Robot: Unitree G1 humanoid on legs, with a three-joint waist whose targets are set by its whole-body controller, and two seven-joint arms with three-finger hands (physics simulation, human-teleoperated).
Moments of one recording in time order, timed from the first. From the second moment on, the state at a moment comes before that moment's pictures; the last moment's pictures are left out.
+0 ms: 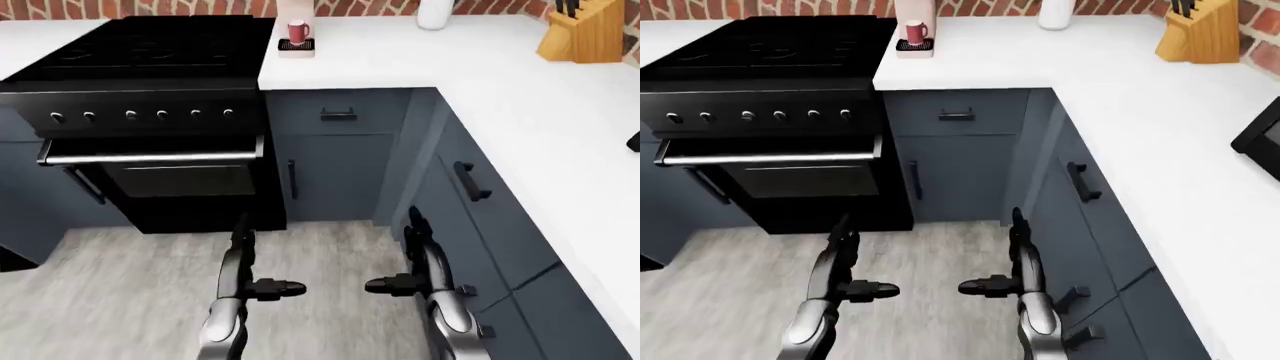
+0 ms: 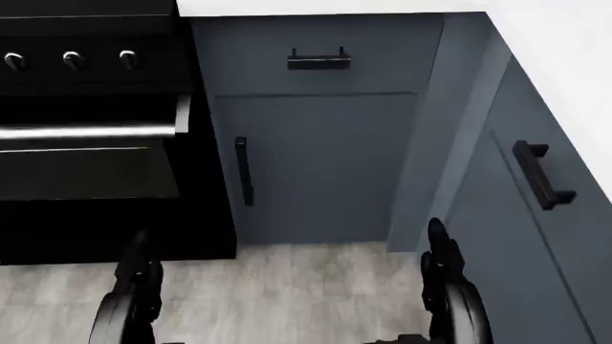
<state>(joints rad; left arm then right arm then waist) 0.03 0.02 0.04 0.09 -0.01 0.06 -0.04 0.03 -0.01 -0.04 0.09 0.01 0.06 0.04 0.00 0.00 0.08</state>
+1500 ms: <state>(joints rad) -0.64 0.50 0.36 -0.46 -0.68 0.89 0.38 -0.70 -0.25 -0.10 -0.86 -0.12 1.41 0.16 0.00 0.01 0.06</state>
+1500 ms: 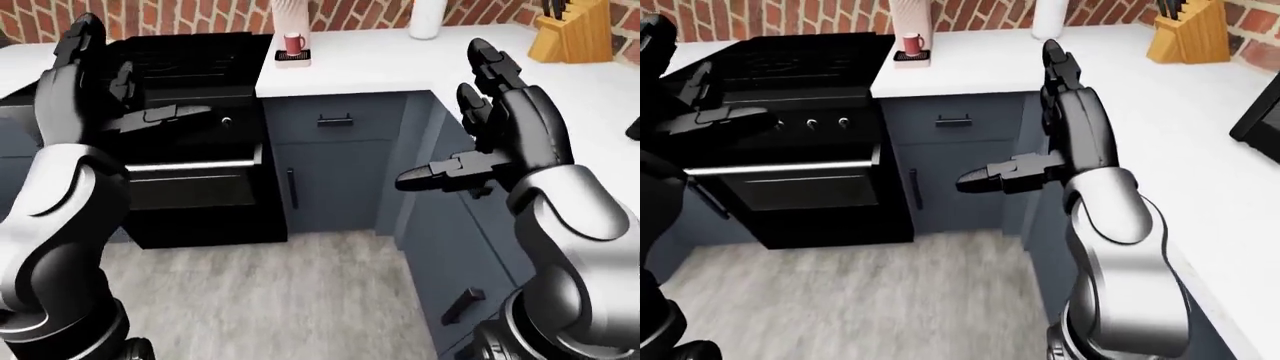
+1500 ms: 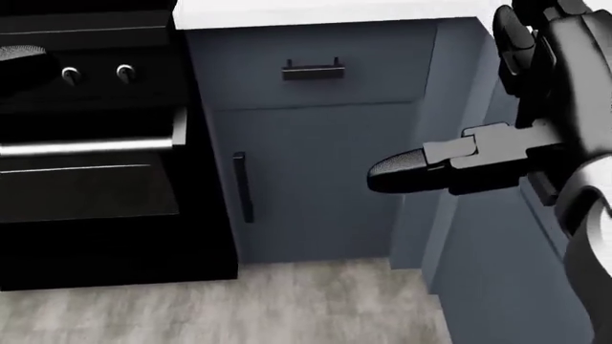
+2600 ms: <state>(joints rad) -0.63 0.49 0.36 -0.49 -0.69 0.91 0.37 -0.69 -0.23 -0.08 -0.83 -0.15 1.36 0.16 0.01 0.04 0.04</state>
